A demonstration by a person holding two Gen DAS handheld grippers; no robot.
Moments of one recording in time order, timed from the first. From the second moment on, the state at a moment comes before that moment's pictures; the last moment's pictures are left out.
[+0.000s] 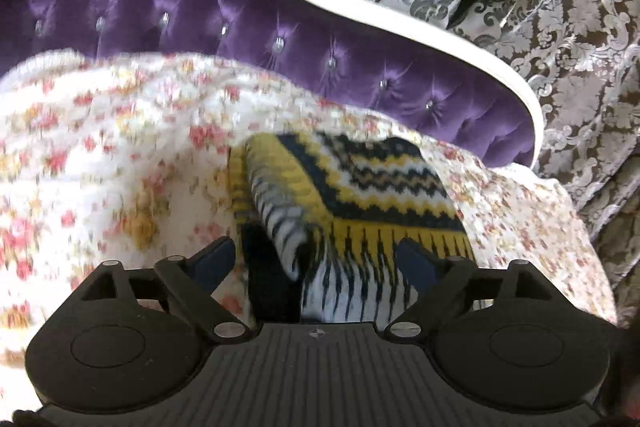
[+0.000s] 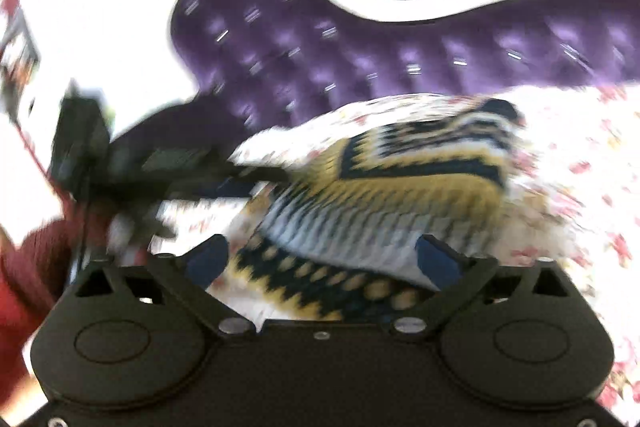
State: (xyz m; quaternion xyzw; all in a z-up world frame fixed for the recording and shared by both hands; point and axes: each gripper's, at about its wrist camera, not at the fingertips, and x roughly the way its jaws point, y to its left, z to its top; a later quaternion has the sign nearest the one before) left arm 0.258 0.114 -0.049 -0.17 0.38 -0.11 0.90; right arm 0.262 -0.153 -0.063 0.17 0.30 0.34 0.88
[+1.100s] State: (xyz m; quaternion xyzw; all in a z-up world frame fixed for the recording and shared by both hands) left arm 0.244 0.096 -0.093 -0.31 0.46 -0.22 0.81; right arm 0.321 -0.184 -0.101 0.28 0.42 0.31 0.81
